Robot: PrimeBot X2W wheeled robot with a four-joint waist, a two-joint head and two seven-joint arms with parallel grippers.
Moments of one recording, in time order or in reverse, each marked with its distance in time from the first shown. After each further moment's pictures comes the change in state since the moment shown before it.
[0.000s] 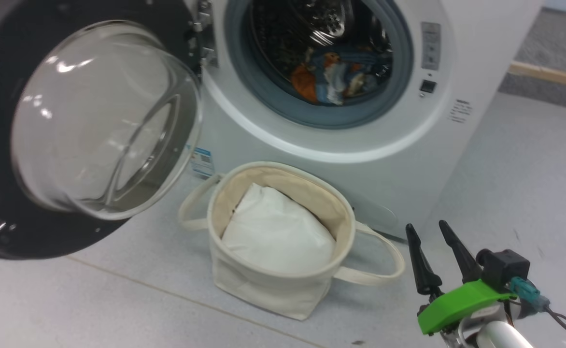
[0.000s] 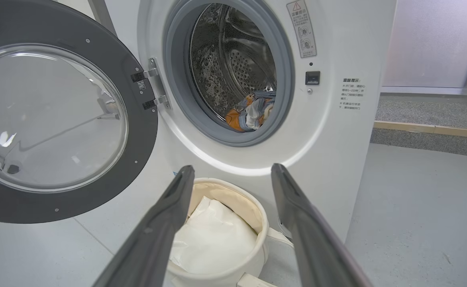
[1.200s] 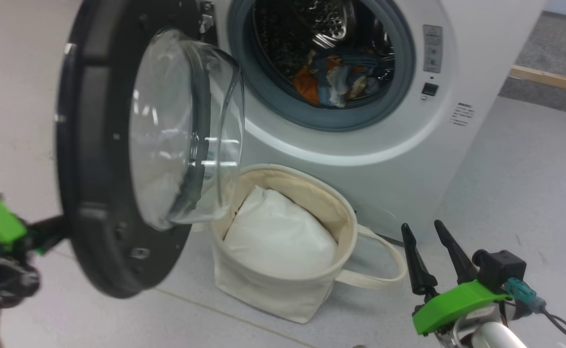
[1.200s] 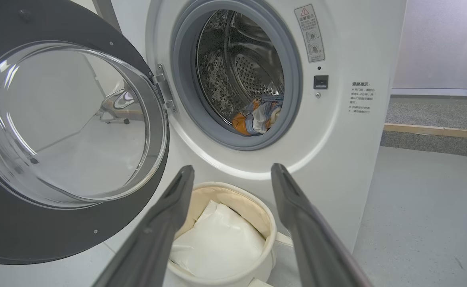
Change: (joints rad) left arm 0.096 -0.148 -0.226 -0.127 -0.089 -0.049 0.830; right arm 0.002 0.016 -0.004 -0.010 -0.004 0.000 0.000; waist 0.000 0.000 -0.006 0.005
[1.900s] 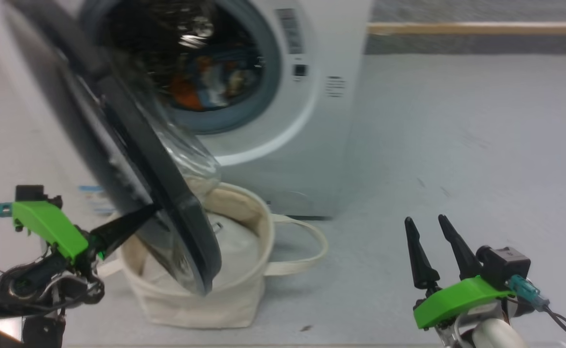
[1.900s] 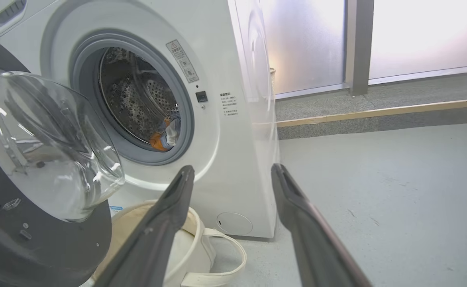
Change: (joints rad) left arm 0.218 -0.210 -0.045 -0.449 -0.004 0.110 -0.059; right arm -0.001 0.019 -0.030 -0.014 -0.012 0.000 0.000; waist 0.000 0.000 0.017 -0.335
